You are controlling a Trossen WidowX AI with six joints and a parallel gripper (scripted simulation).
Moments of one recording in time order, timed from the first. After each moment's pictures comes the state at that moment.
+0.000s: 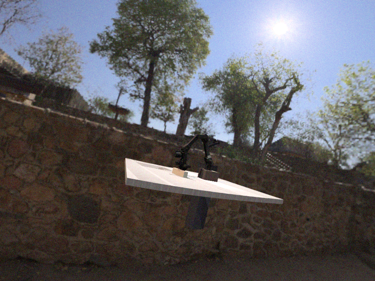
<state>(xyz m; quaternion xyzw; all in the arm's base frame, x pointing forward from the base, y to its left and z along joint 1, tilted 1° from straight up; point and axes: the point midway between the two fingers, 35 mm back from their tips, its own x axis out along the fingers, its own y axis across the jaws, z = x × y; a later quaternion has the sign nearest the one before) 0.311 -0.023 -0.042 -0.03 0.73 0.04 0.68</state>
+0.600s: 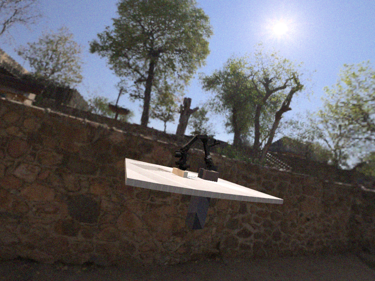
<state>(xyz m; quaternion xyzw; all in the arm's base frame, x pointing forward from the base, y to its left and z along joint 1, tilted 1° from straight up) 0.315 -0.023 -0.041 -0.03 0.73 0.04 0.68</state>
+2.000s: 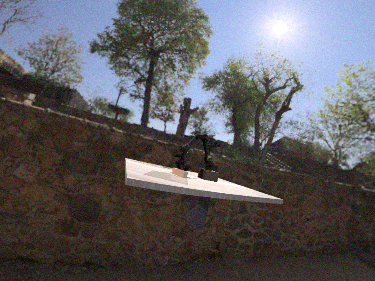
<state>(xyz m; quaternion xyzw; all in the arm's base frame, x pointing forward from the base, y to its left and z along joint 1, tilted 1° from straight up) 0.315 -0.023 -0.040 -0.03 0.73 0.04 0.68</state>
